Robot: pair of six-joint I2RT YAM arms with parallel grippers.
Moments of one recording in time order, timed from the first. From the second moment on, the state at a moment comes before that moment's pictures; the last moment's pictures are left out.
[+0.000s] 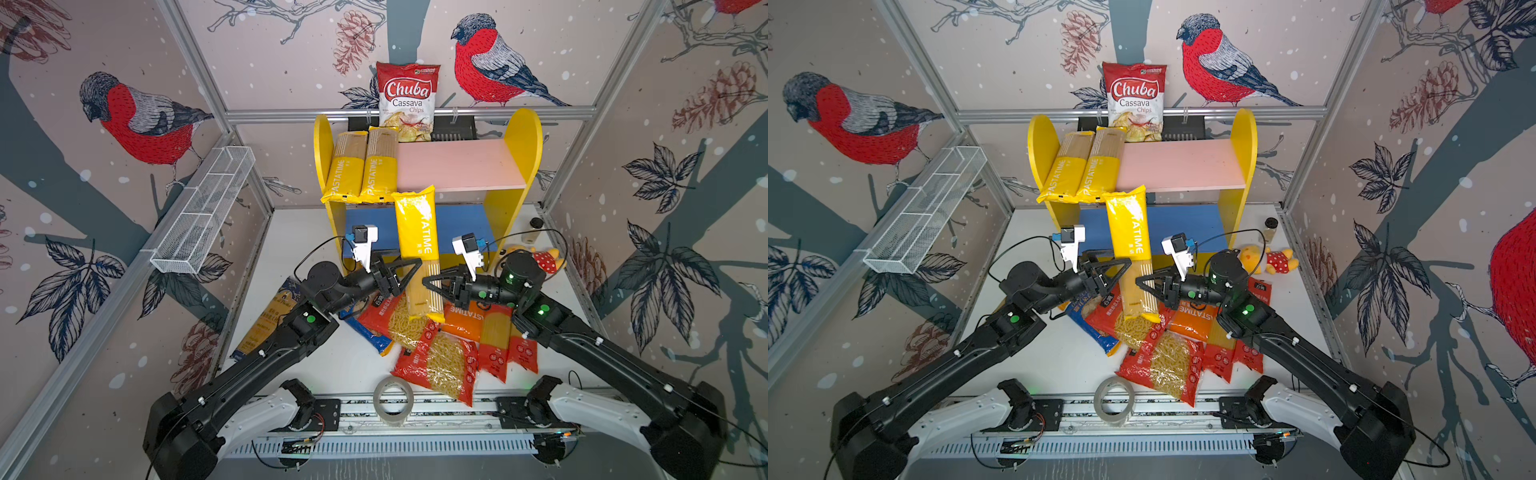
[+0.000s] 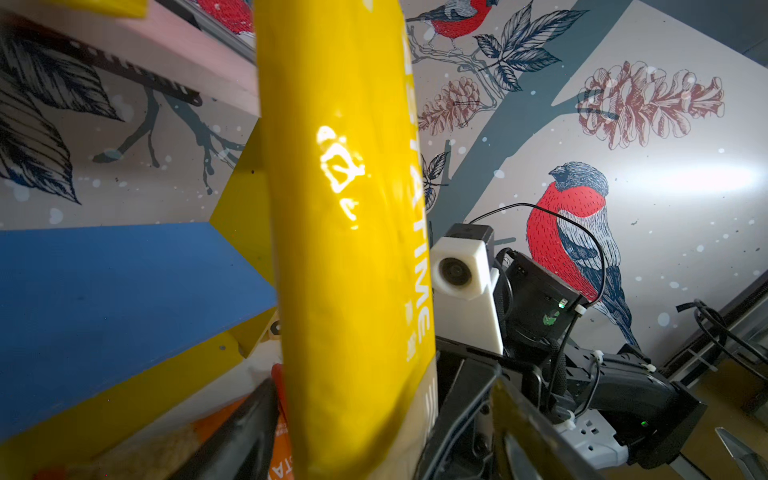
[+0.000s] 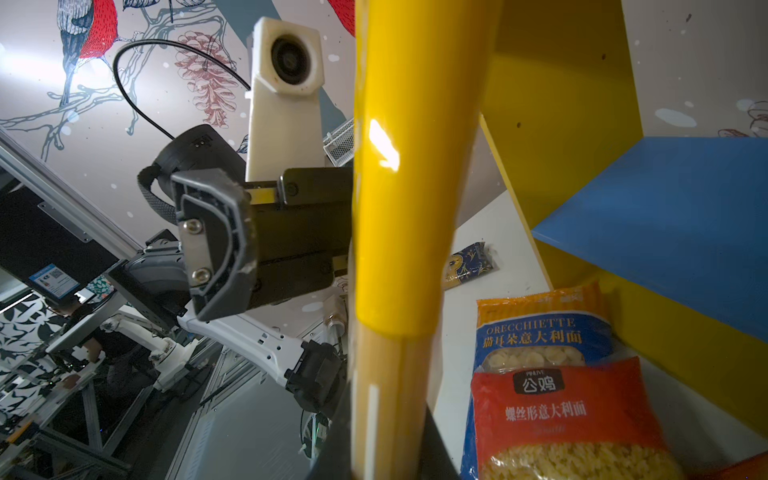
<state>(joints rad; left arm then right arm) -0.70 1.00 0.80 0.37 0.41 -0.64 0.72 1.03 0.80 0.20 -0.69 0.50</state>
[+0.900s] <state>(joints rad) -0.70 1.23 1.10 0.30 0.49 -0.54 0.65 1.06 0.79 0.43 -0.70 0.59</state>
